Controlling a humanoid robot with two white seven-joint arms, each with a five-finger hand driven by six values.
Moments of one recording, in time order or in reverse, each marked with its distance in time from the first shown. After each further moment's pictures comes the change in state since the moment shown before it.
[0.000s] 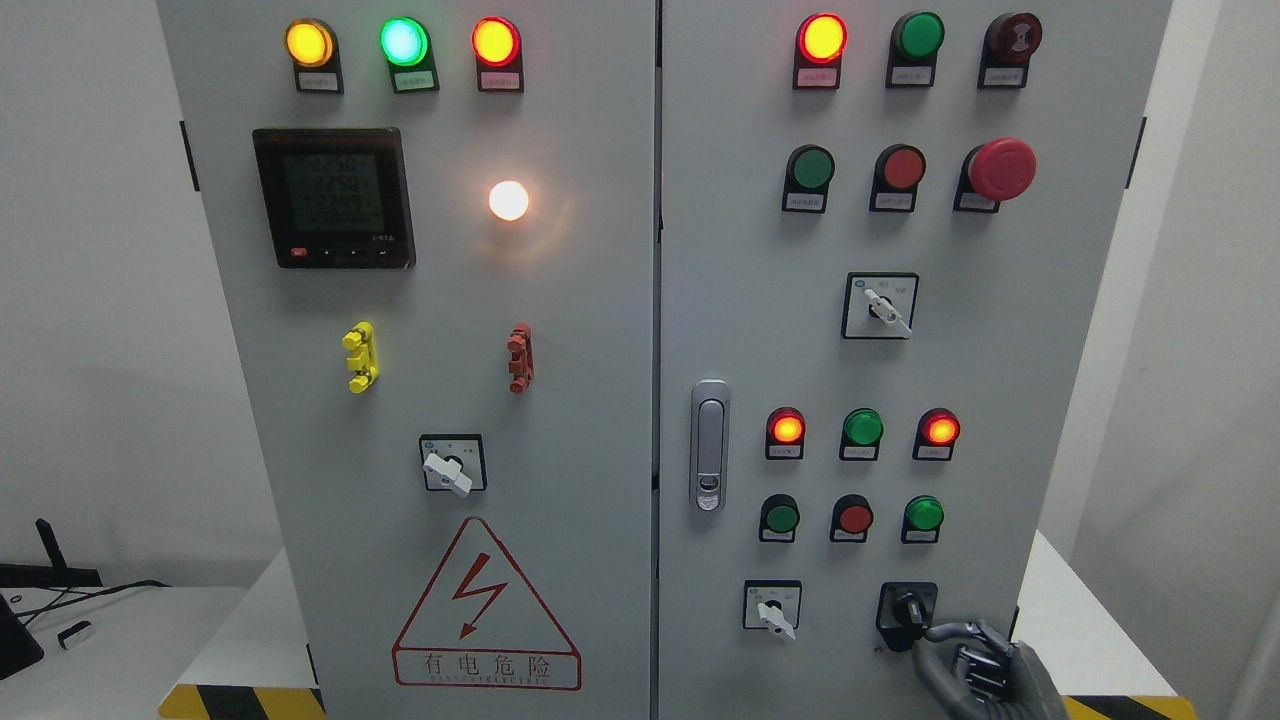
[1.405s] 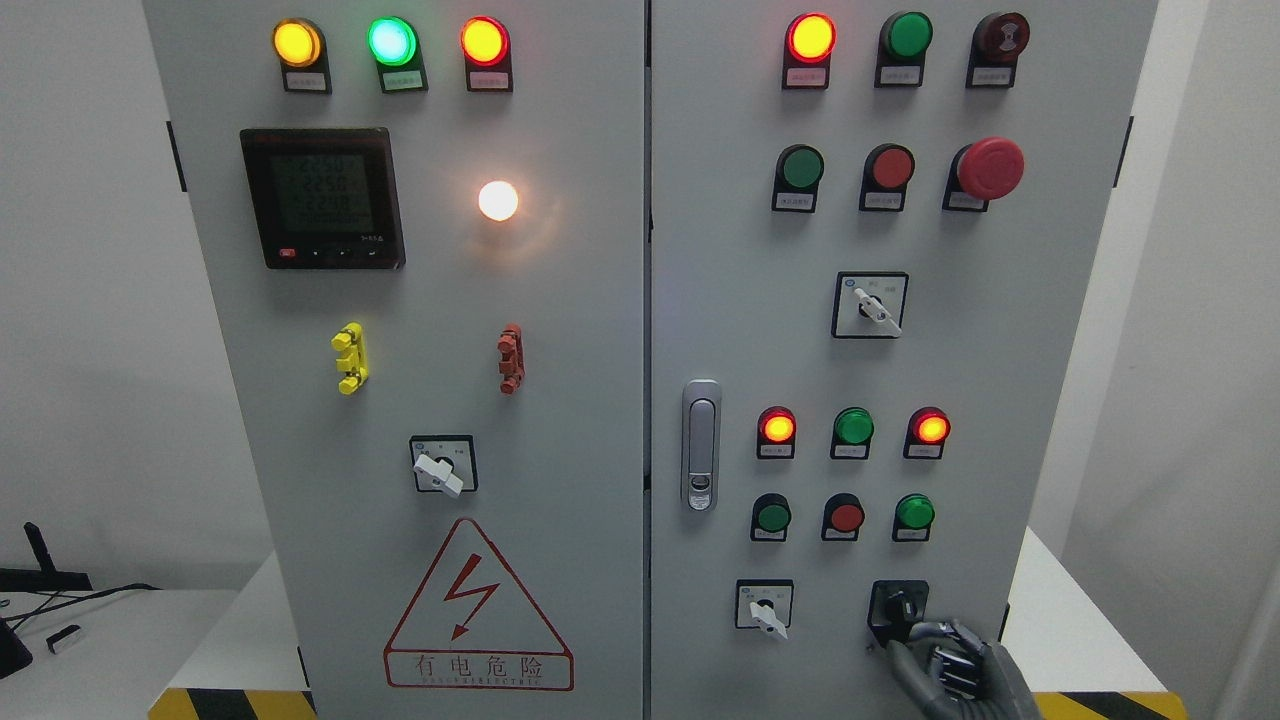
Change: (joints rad) left arm 0.000 0.000 0.000 0.000 0.000 0.000 0.000; right arm -0.006 0.013 0.040 0.004 0.000 0.000 -0.010
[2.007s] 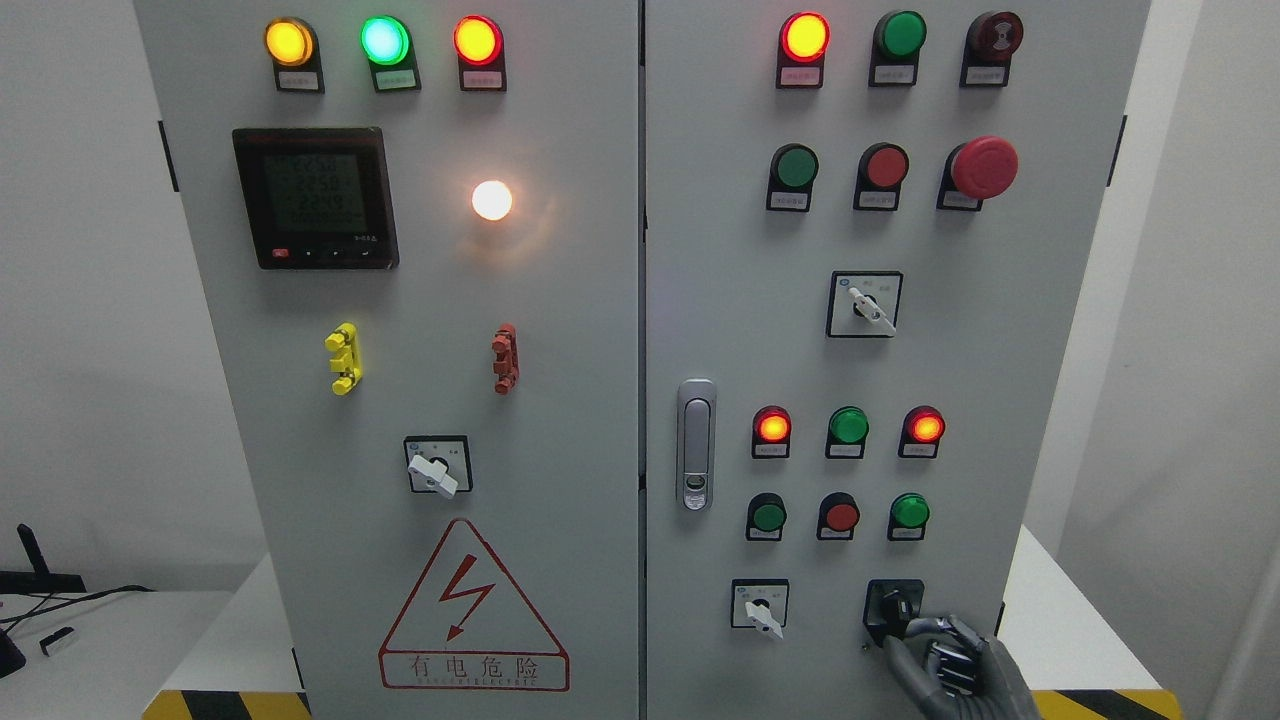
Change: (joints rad) left arm 0.000 0.000 0.000 0.000 0.000 0.000 0.000; right arm -0.003 0.007 0.003 -0.014 0.011 0.004 -0.002
